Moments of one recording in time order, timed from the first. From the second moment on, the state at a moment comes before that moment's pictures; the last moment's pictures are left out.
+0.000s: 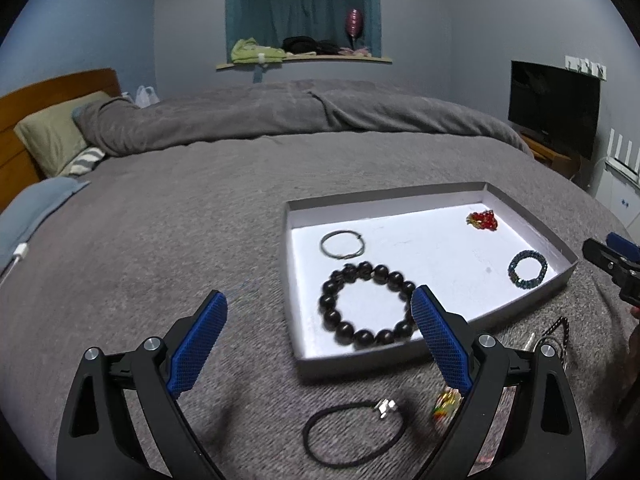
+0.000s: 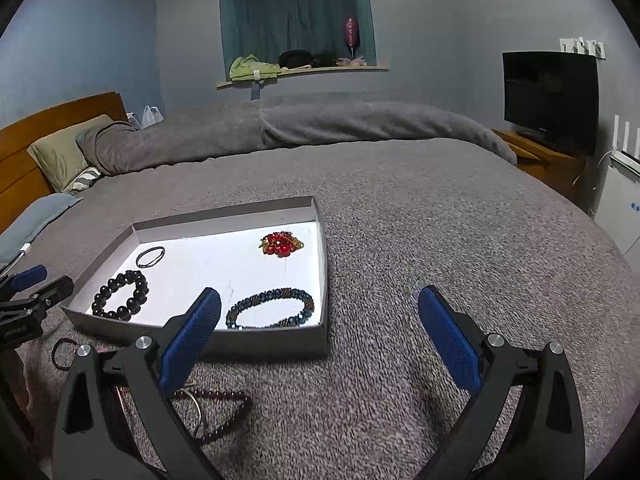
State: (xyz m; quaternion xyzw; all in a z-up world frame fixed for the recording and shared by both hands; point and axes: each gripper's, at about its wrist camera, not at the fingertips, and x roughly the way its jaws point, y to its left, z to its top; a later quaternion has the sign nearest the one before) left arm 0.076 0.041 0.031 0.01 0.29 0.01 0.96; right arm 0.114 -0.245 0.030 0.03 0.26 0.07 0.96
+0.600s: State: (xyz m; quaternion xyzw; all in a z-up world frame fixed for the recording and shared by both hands) left arm 0.029 0.061 0.000 0.00 0.33 0.02 0.94; right arm 0.069 -0.254 0.018 0.02 0.28 0.07 0.96
